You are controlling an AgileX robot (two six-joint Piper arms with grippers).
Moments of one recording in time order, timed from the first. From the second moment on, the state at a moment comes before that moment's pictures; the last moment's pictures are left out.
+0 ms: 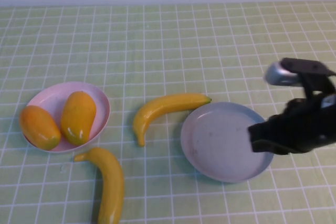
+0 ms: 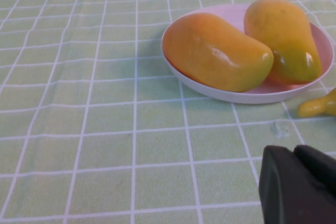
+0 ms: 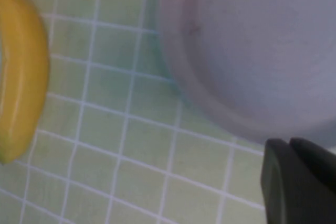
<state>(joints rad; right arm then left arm) 0.40 1.33 -0.90 0.45 0.77 -0.06 -0.05 -0.01 0.03 0.02 0.37 0.02</state>
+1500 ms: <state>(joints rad) 0.95 2.21 -1.85 0.13 1.01 0.18 -0.05 -0.01 0.03 0.02 0.37 0.02</state>
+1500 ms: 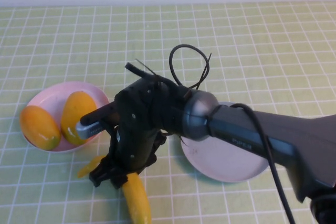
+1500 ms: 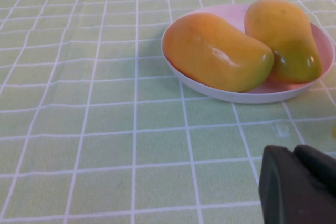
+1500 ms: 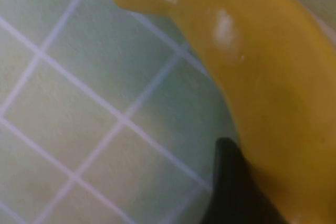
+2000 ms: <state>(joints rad) 0.60 1.94 -1.51 -0.11 1.01 0.33 -0.05 -0.01 0.03 0.02 0.37 0.02</state>
